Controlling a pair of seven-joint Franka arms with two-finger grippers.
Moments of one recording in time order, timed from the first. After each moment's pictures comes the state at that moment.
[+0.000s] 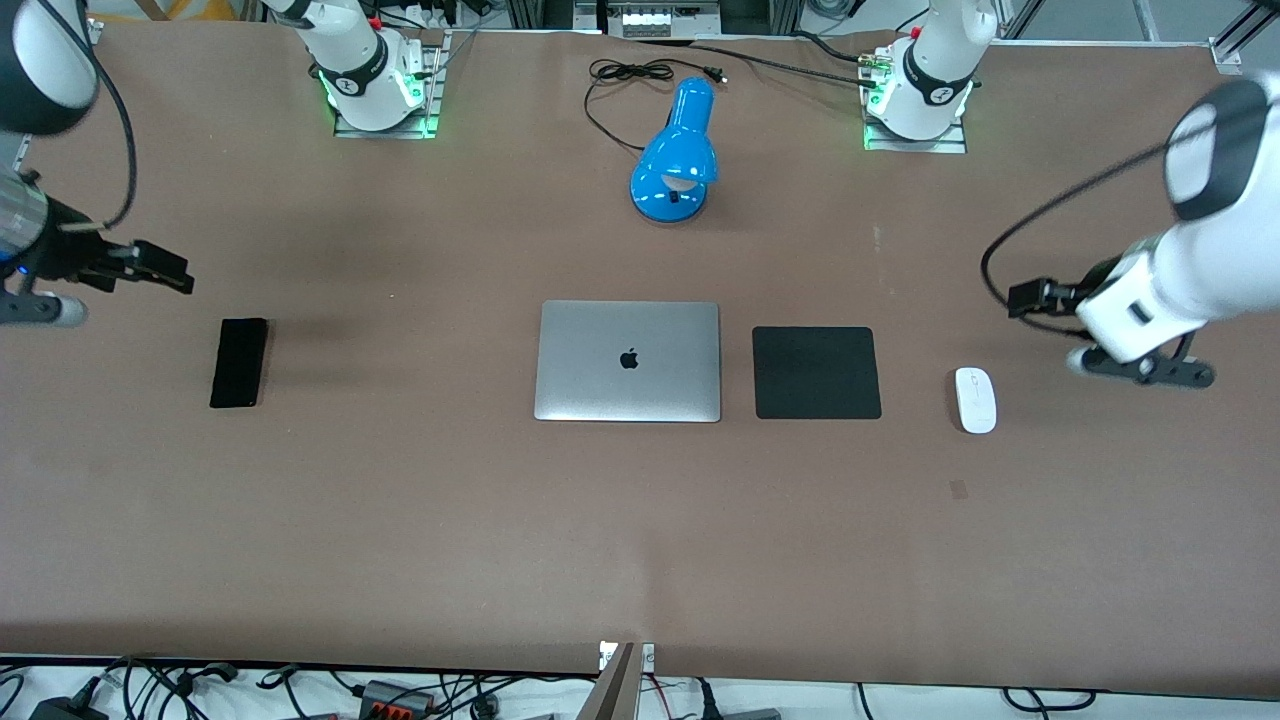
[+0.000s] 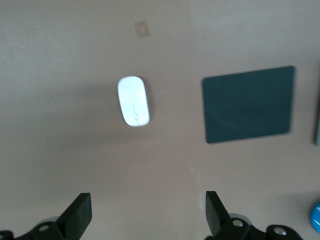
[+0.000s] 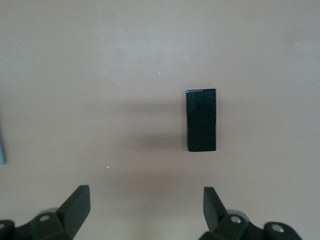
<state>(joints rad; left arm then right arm) 0.03 0.28 -0.06 -1.59 0.04 1.65 0.07 0.00 0.10 -0.07 -1.73 -0.03 1.73 -0.05</state>
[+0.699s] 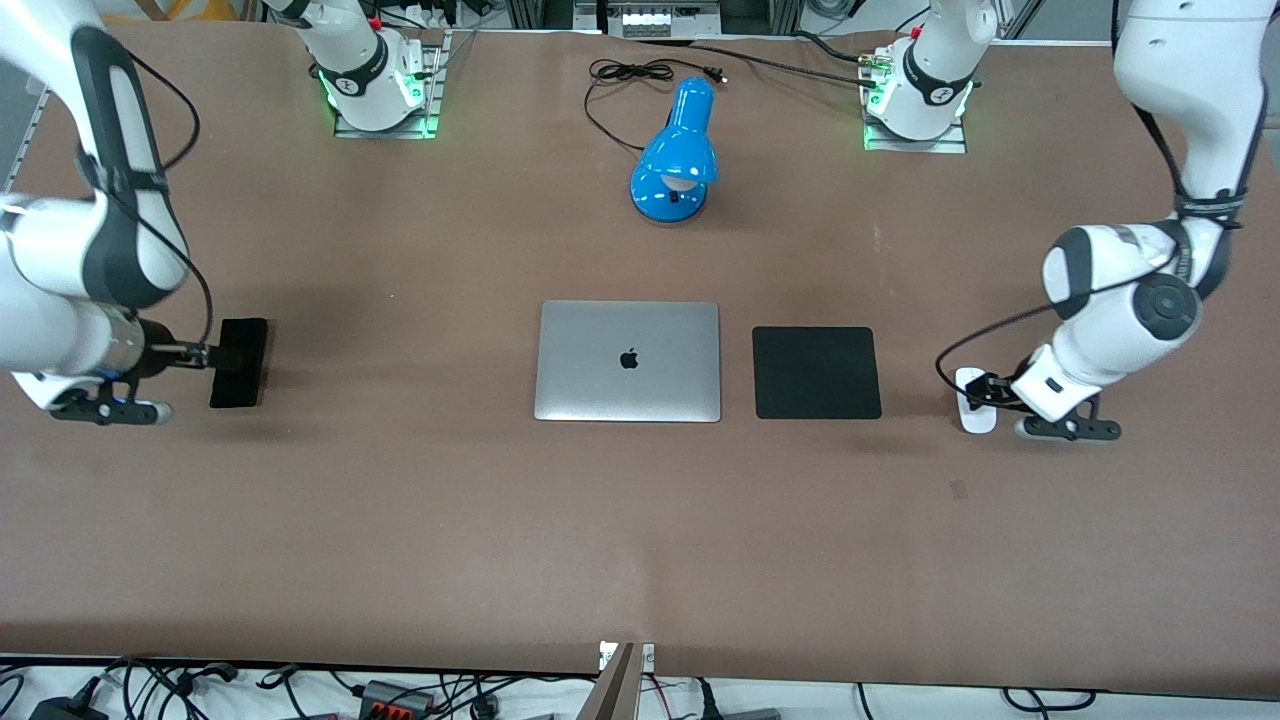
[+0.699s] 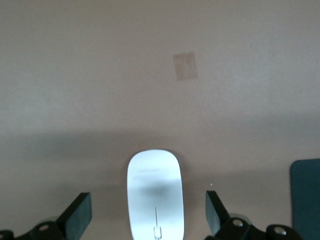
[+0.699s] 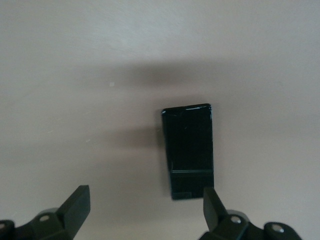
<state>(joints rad) 0.12 0.43 -0.06 -2.09 0.04 2.62 0.07 -0.08 0.45 -0.08 -1.75 -0.05 2.00 -0.05</state>
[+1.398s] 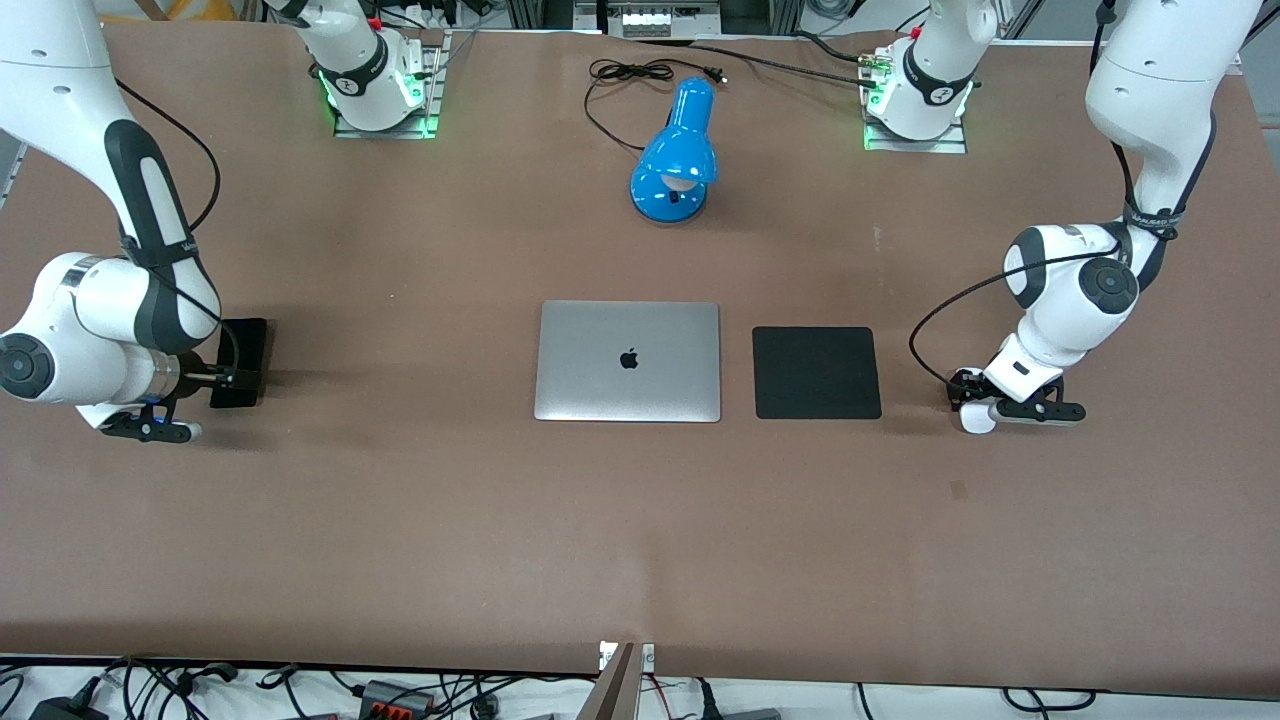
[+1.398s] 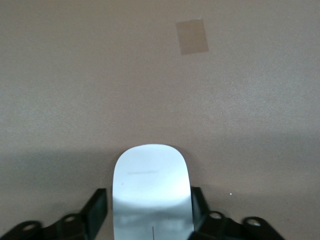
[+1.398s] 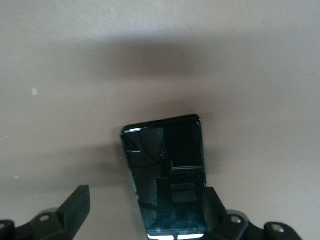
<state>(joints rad) 0.13 0.50 -0.06 -2.19 0.04 2.87 0.08 -0.14 0.61 -0.08 -1.75 -0.05 2.11 -0.06</state>
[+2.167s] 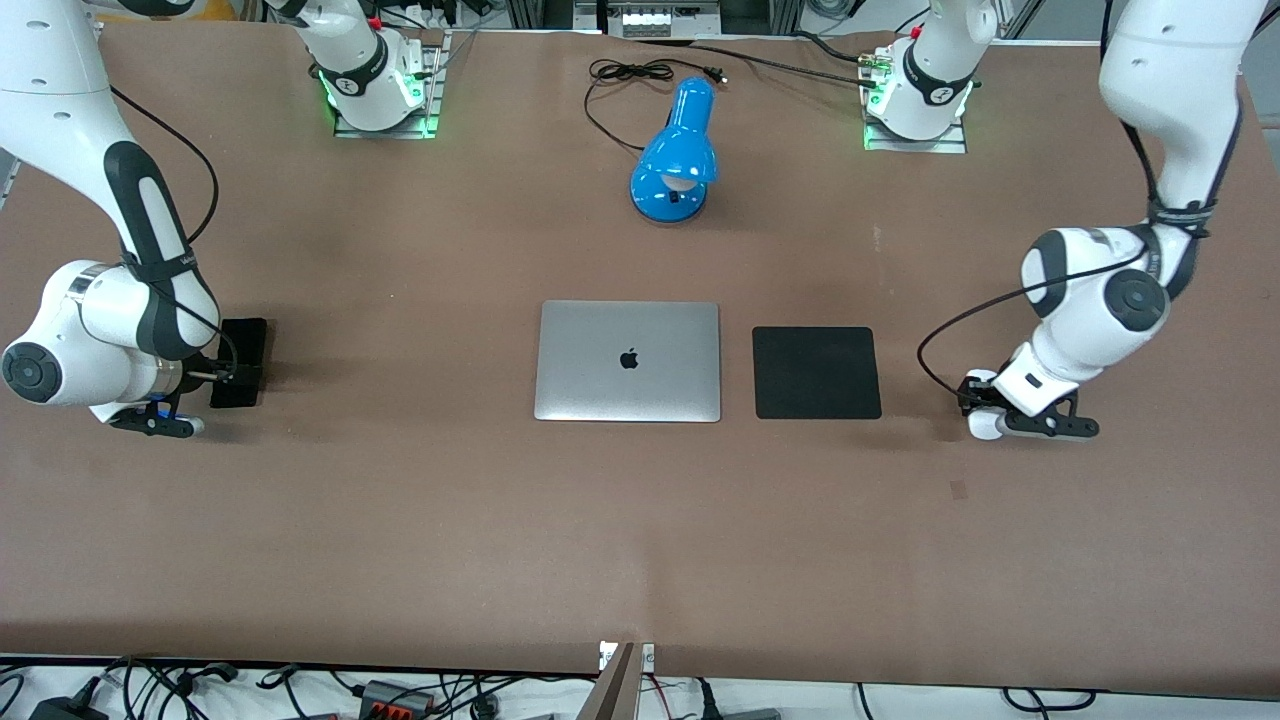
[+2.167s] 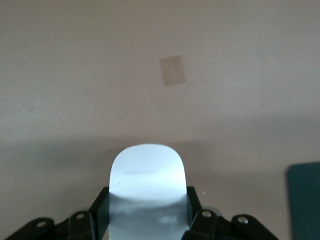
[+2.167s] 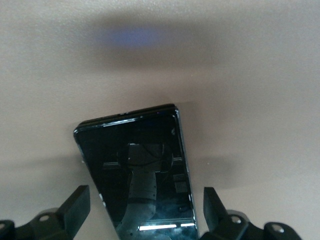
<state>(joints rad) 0.12 0.43 -0.09 -2.01 0.04 2.51 0.09 -0.18 0.66 -0.08 -1.75 -0.06 2.11 -0.06</state>
